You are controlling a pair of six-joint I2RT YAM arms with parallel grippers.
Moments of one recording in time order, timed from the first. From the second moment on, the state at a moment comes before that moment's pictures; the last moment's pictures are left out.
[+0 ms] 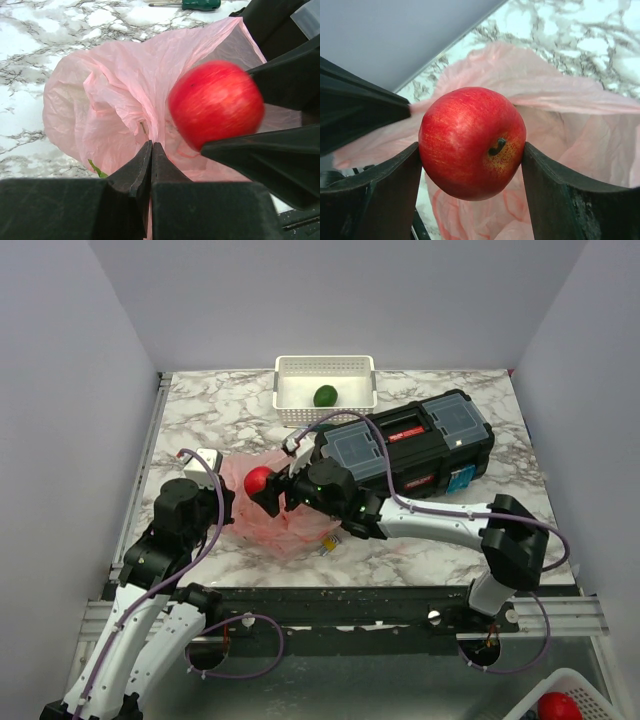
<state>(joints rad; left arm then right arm) -0.36 0.54 0.76 -0.64 -0.07 -0.20 1.11 1.70 1.14 0.35 0.10 0.32</state>
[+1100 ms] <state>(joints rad) -0.36 0.52 0.76 -0.64 -0.04 -0.20 0.92 2.05 1.78 0.27 0.58 0.05</state>
